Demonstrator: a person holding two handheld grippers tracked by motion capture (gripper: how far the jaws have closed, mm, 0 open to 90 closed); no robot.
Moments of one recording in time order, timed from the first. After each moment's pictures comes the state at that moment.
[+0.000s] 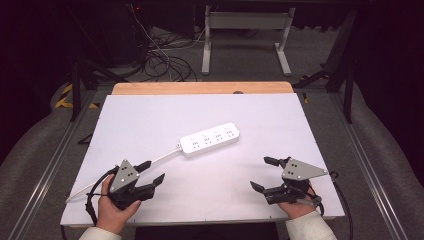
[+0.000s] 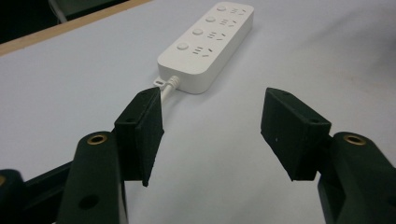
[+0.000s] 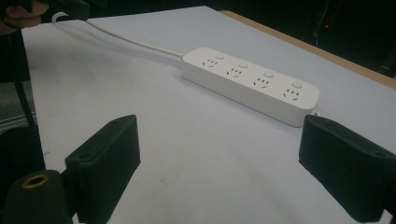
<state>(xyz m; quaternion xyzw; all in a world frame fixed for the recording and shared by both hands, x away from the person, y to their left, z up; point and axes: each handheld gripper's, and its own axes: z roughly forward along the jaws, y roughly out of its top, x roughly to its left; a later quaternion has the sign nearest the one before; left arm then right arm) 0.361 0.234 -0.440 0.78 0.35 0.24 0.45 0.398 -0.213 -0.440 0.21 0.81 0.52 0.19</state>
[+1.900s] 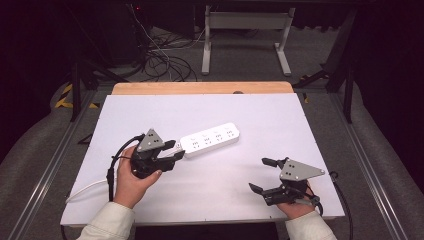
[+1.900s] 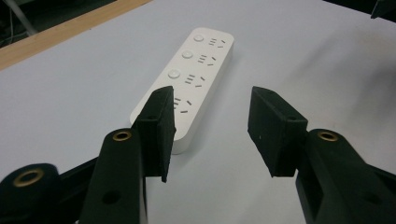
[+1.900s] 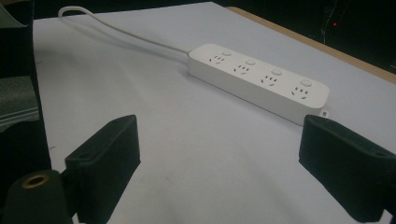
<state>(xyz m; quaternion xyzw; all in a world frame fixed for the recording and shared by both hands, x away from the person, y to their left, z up) 0.423 0.186 -0.394 0.82 0.33 0.19 0.43 0.398 -0.210 -0.442 0.20 0.81 0.52 0.18</state>
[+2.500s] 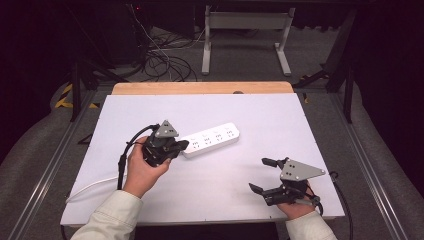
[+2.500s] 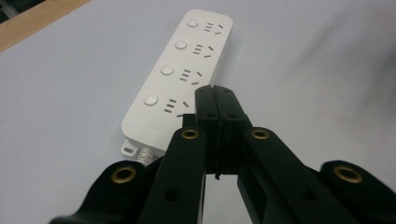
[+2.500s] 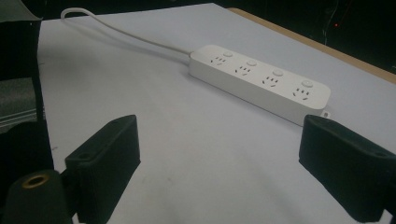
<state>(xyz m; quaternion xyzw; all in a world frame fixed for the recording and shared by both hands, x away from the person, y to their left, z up) 0.453 0.162 -0.387 0.85 0.33 0.16 0.38 0.398 -0.210 -0.442 0.20 0.81 0.52 0.18</state>
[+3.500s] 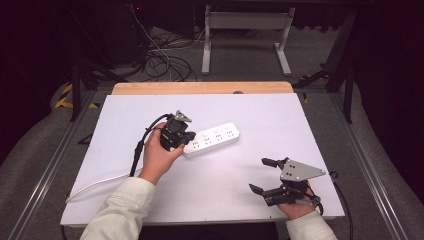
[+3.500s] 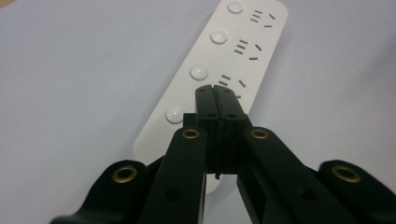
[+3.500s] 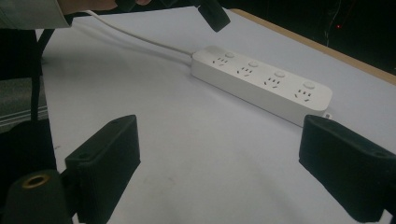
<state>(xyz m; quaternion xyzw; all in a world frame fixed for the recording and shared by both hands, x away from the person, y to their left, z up) 0.515 0.139 -0.415 0.85 0.39 0.14 0.34 0.397 -0.210 -0.441 0.19 0.81 0.52 0.18</state>
